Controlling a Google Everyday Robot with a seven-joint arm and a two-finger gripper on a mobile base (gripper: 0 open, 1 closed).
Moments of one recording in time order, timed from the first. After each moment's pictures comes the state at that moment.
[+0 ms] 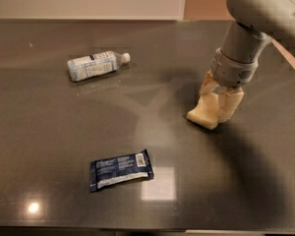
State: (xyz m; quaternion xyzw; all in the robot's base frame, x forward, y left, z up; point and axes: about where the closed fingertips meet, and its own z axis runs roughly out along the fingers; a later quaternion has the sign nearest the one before) arm 0.542 -0.186 0.834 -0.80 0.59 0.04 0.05
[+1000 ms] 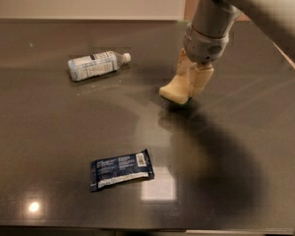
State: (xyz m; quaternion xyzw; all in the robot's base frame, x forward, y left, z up) arm 0.582 -0.117 0.881 -0.80 0.59 0.01 0.09
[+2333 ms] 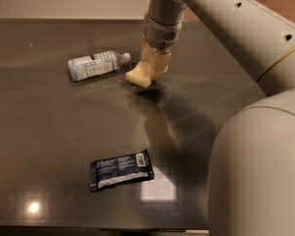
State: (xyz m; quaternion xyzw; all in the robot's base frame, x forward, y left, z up) arm 0.657 -0.022 0.880 -0.83 0.55 0.00 0.12
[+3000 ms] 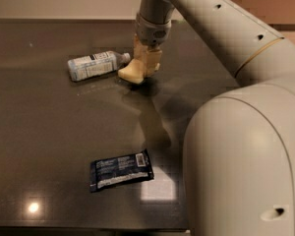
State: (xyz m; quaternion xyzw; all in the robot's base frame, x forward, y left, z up) arm 0.683 0.004 0.874 -0.84 0.53 0.01 0.12
